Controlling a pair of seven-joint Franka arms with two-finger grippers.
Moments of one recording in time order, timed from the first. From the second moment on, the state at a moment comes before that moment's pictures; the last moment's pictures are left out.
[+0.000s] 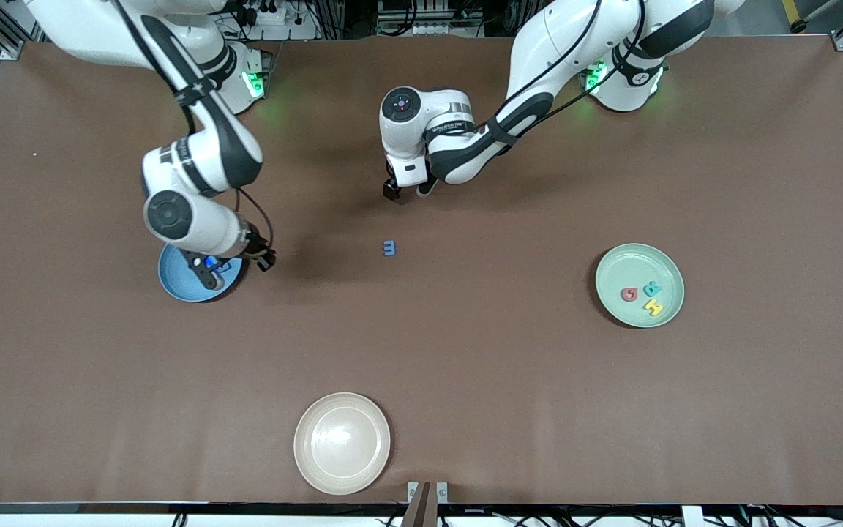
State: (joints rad) left arm -0.49 0.81 -0.67 -1.83 0.53 2.41 -2.43; right arm -0.11 0.31 0.35 -2.10 0.02 2.12 1.05
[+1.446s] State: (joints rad) left arm -0.53 0.79 -0.65 -1.81 0.72 2.40 -2.60; right arm -0.06 0.32 0.15 -2.07 0.04 2.10 0.58
